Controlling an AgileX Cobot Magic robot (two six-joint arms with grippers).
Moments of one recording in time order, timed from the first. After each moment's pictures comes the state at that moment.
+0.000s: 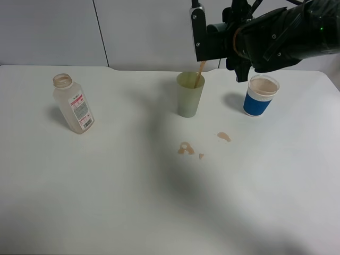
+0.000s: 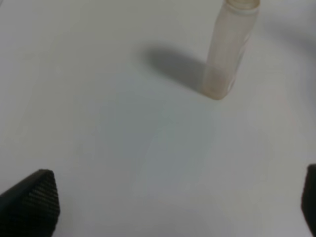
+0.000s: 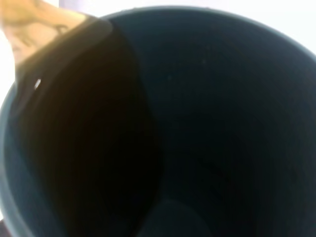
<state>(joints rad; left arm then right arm) 0.02 0.00 -0.50 -0.02 1.05 -0.04 0.58 1.75 -1.05 -1.72 0.56 0.23</state>
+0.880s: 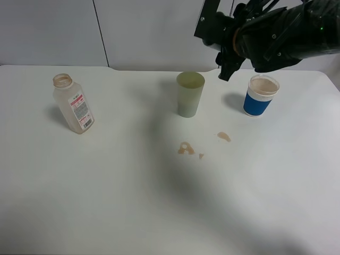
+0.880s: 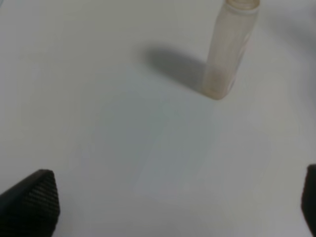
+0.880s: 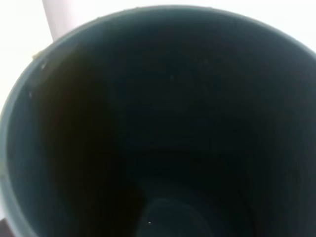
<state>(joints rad) 0.02 0.00 -0.50 -0.02 1.05 -0.04 0.58 1.75 -1.05 -1.73 0.56 0.80</state>
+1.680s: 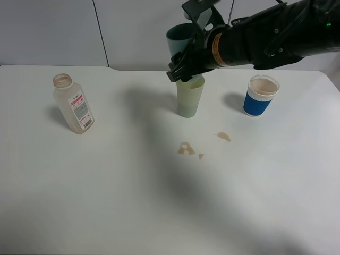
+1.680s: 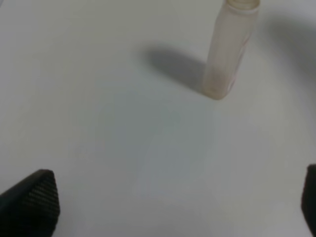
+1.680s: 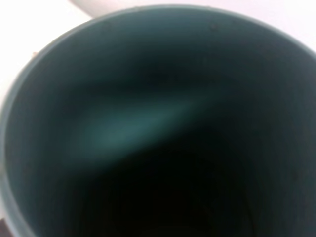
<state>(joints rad) 0.02 0.00 -0.50 -0.02 1.05 -0.04 0.61 1.72 -1.05 -1.64 0.03 1.38</state>
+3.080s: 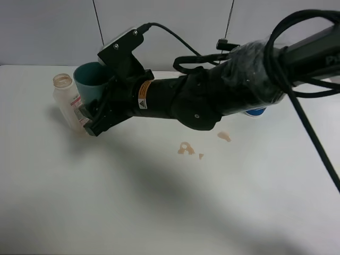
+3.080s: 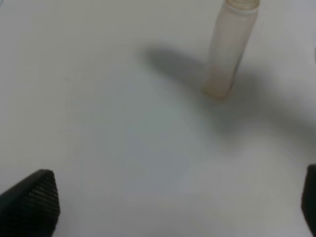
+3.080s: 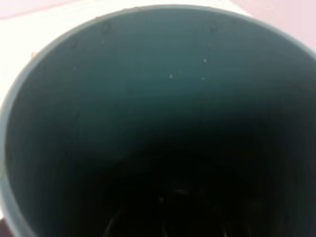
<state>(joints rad) 0.02 0.00 -0.50 -0.02 1.05 -0.04 0.91 1.92 -1.04 -0.23 -0.41 0.10</state>
